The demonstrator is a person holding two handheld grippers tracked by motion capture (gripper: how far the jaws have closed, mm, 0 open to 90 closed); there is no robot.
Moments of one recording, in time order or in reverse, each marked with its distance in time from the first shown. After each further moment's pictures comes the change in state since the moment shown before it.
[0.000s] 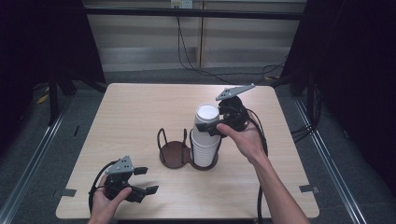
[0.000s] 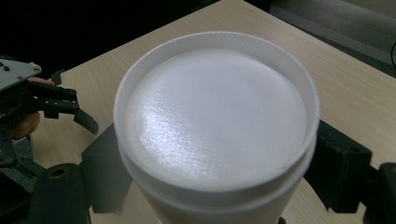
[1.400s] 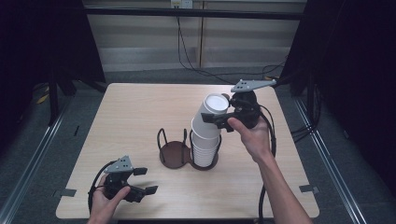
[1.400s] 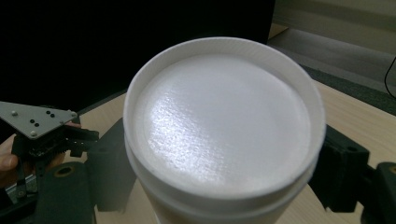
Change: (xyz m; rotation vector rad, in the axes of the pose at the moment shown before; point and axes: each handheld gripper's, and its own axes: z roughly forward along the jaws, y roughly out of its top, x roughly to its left) left arm 0.004 -0.002 -0.001 -0.006 -0.016 -0.025; right arm 0.001 0.007 -0.037 -0.182 0.006 0.048
